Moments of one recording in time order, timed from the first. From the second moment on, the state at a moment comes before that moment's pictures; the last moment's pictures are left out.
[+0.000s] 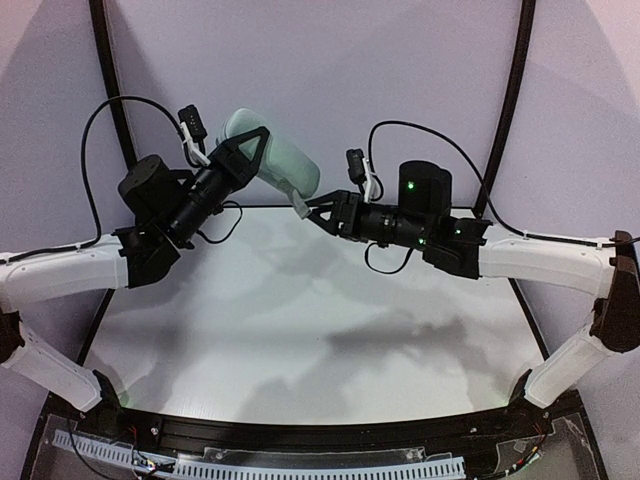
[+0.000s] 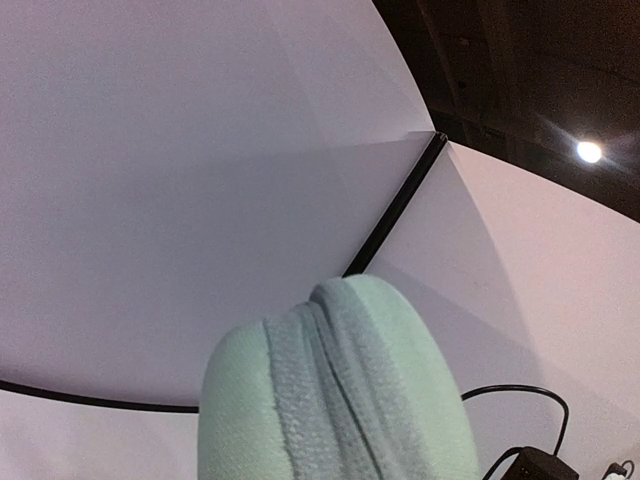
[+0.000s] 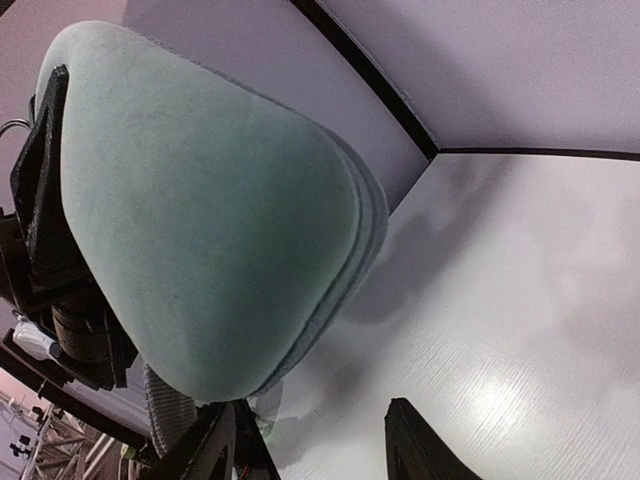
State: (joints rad) left arm -0.83 1.36 1.05 0.72 -0.16 -0.55; right arm 0.89 1.49 1.15 0.25 -0.25 0.69
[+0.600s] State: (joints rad) left arm -0.84 1.36 1.02 0.78 -0.18 -0.54; right arm 0.89 1.54 1.21 0.30 -0.33 0.73
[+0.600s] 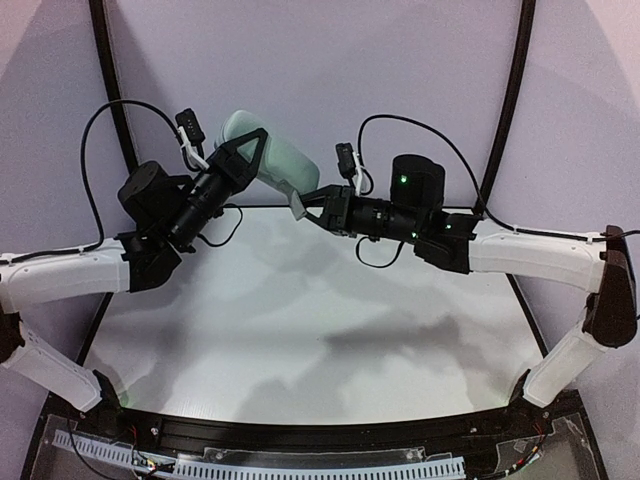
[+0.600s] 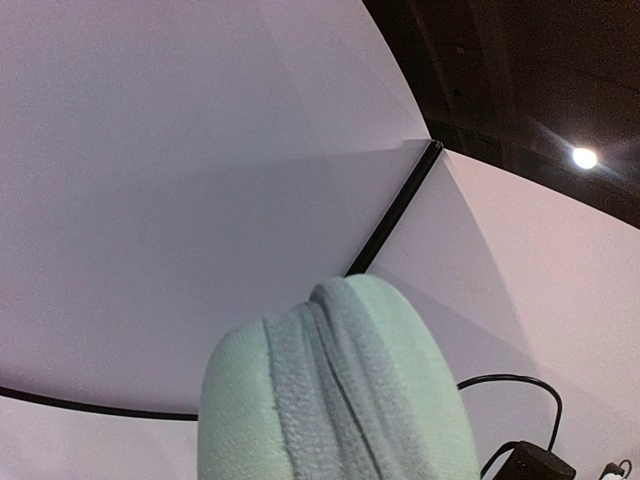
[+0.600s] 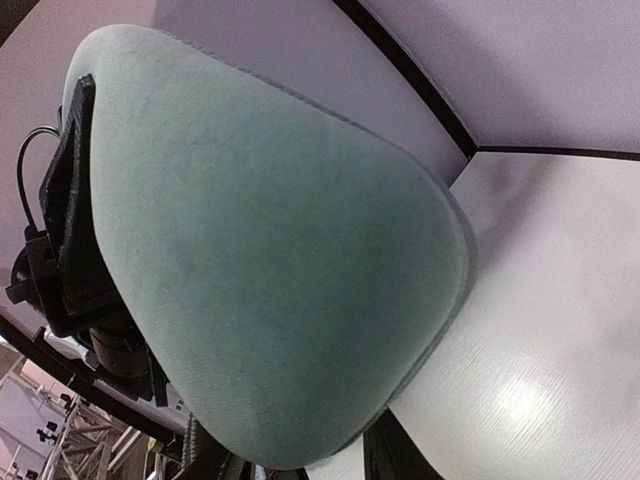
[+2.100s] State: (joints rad) left arm -0.88 1.32 0.92 0.63 -0.27 -0.67; right arm 0.99 1.47 1.19 -0.04 -0.01 0.57
